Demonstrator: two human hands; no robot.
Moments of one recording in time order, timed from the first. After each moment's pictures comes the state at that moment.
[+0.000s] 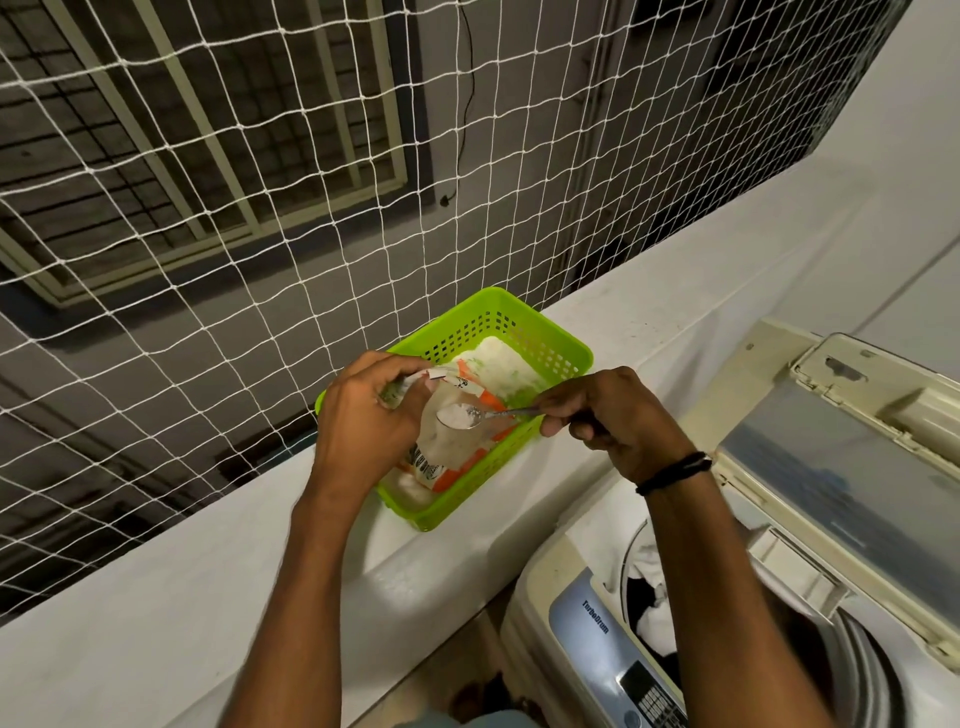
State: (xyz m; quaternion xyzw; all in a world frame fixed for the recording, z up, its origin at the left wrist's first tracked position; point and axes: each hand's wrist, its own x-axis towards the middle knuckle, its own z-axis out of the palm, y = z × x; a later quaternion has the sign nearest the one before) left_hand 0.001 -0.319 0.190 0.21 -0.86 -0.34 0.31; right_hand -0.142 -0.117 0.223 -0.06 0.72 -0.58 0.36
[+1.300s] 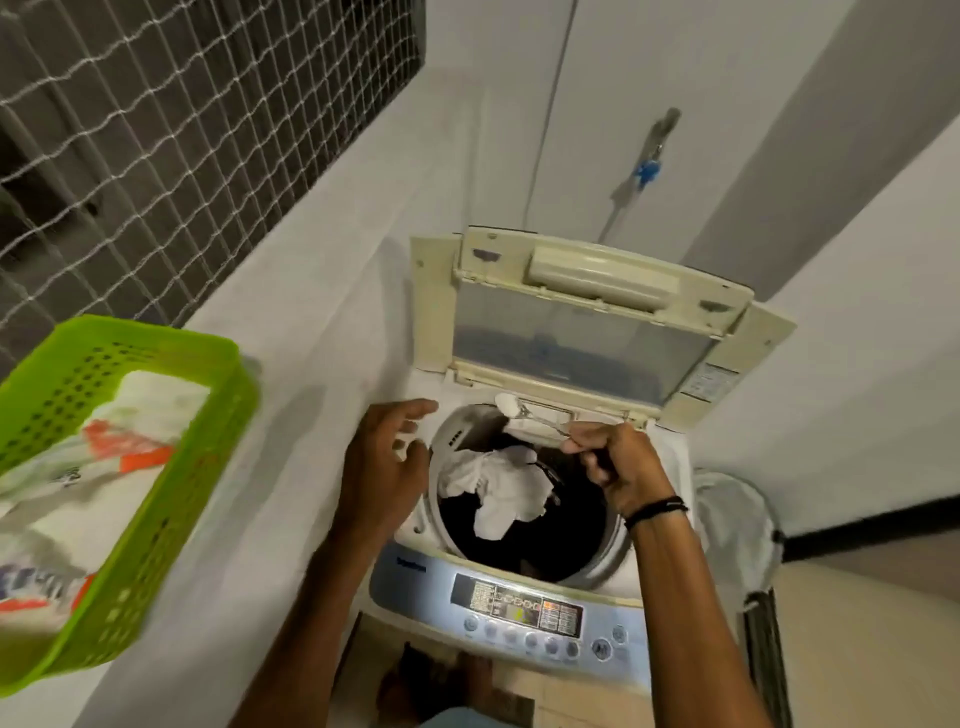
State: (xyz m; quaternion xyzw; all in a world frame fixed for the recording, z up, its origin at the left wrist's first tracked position) left_hand -0.085 -0.082 0.121 -0.03 -0.86 -0.51 0.09; right_hand -0.111 0.193 0.096 0.34 0.60 -0.72 0.11
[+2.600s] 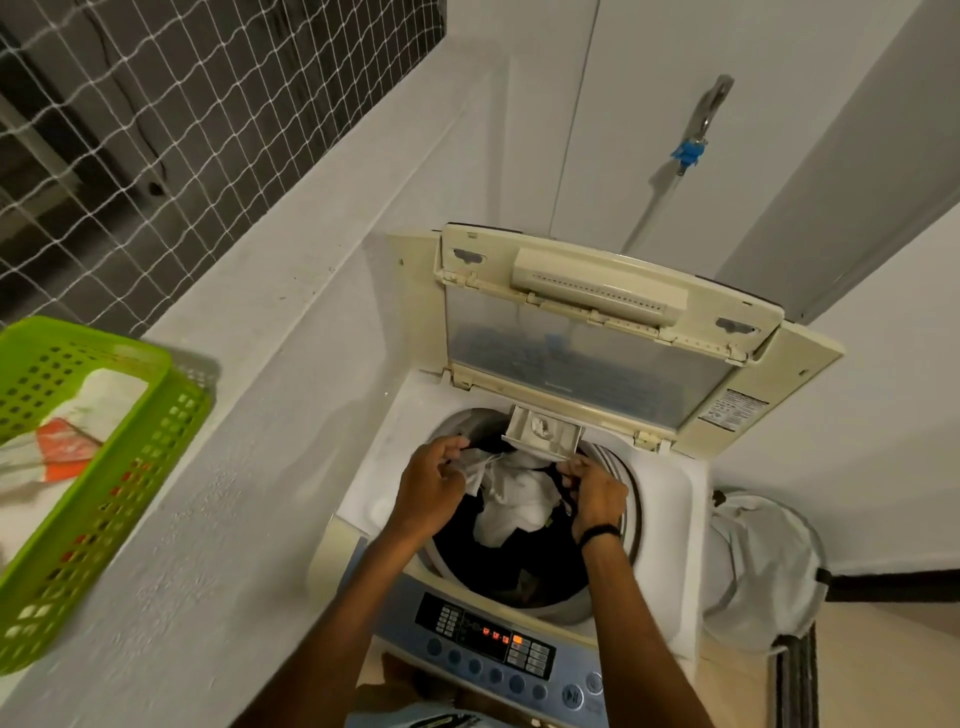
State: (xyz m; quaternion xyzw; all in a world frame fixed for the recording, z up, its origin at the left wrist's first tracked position) left_hand -0.128 0.008 0.030 0.09 -0.86 -0.50 -0.11; right_hand -0.148 0.228 -0.036 0.46 0.54 -0.70 0.02
